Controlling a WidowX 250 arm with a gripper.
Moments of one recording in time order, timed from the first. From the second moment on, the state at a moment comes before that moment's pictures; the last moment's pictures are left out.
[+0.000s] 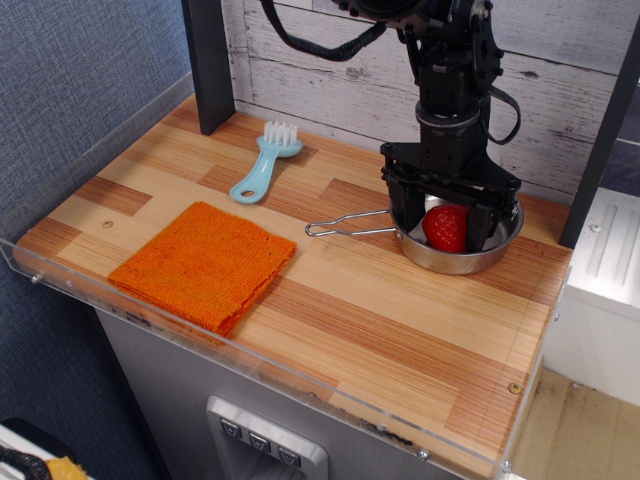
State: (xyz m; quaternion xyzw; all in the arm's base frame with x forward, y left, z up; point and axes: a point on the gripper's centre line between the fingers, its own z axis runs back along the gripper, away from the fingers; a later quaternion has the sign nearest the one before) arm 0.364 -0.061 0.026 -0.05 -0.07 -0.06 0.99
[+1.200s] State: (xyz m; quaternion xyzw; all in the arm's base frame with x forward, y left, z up) arm 0.354 0.063 0.085 0.00 -0.16 0.05 0.99
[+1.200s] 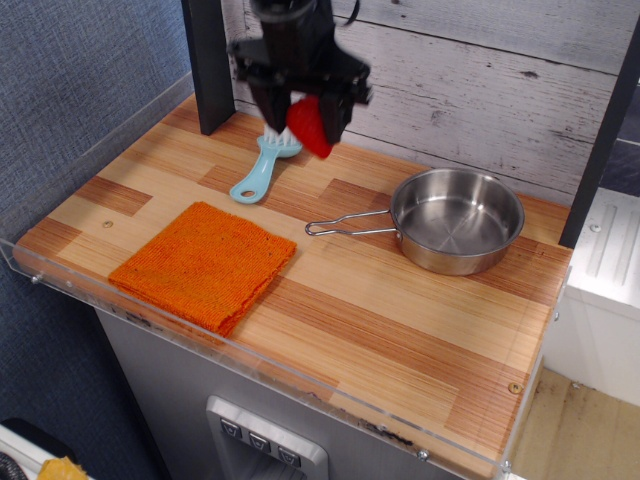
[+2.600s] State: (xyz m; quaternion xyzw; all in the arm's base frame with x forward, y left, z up) arm 0.381 0.060 0.057 -0.04 -0.10 0.03 0.99
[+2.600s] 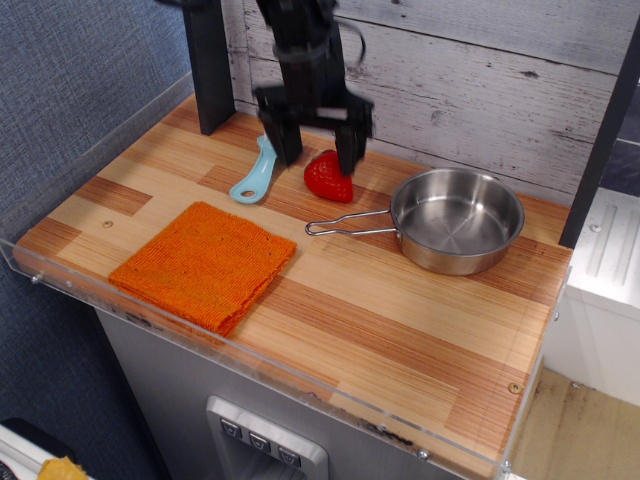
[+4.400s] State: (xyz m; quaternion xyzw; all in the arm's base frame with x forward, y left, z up) arm 0.307 0.026 0.118 0.01 -0.06 -0.04 1.00
